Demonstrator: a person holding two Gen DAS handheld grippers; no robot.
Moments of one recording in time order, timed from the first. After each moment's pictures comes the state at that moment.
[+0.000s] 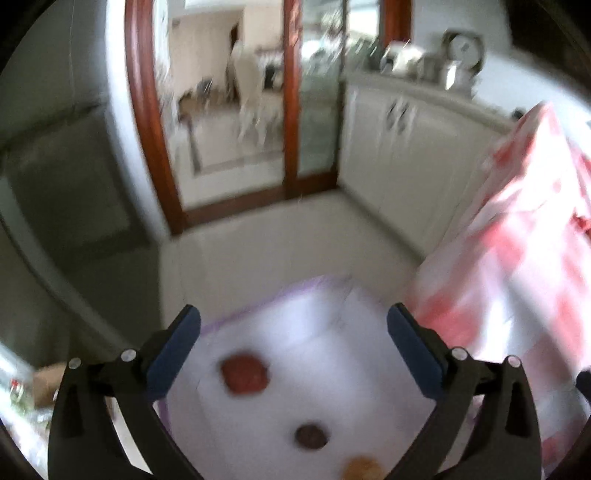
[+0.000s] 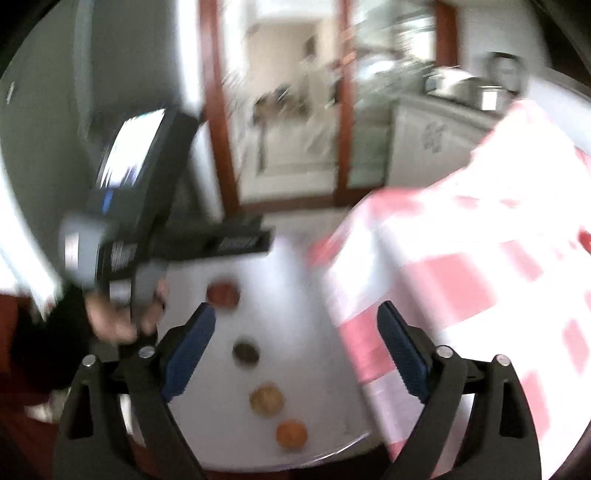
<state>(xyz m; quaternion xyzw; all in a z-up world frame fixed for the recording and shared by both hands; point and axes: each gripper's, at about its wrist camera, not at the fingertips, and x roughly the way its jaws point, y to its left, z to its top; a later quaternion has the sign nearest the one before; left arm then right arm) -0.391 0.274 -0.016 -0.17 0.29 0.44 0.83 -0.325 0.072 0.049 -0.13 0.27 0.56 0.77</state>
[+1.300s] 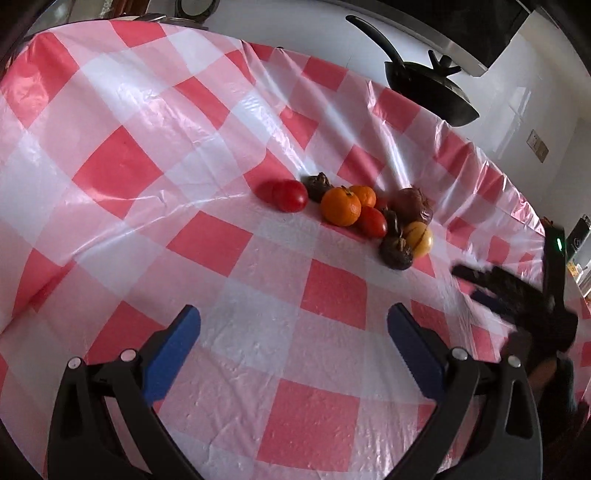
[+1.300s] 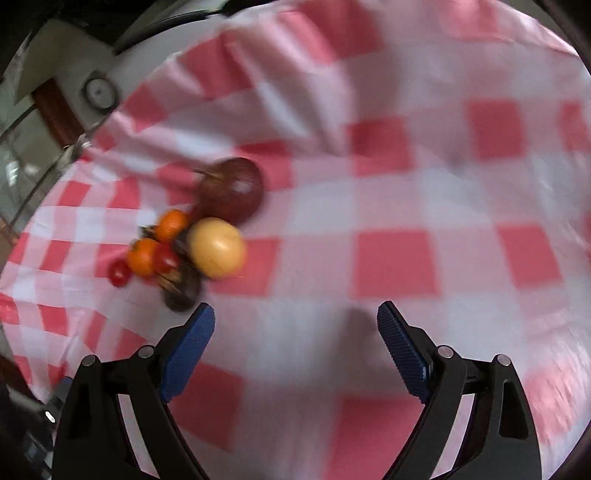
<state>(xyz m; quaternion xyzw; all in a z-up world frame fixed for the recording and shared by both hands) 0.012 0.082 0.020 -0.17 0.35 0.00 0.92 0.134 -0.209 0.013 0.14 0.42 0.14 0.89</state>
